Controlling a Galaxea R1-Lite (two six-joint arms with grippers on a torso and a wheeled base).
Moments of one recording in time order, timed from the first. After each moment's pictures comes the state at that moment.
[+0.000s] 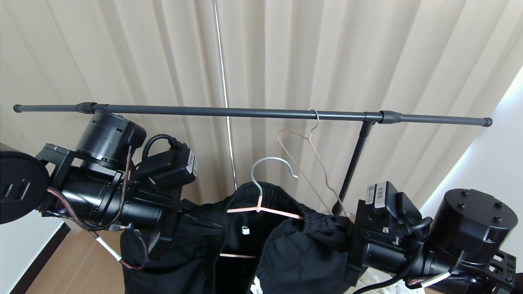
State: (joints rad) left arm -0.37 1.60 -1.01 0.28 -0.74 0.78; right arm 0.70 1.74 -0.34 -1.28 0.35 -0.11
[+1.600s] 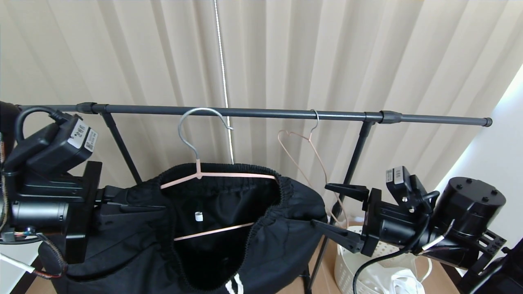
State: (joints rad) left arm -0.15 1.31 -0.91 0.28 -0.80 0.72; right arm 0.42 1.88 -0.32 -1.48 0.64 -0.02
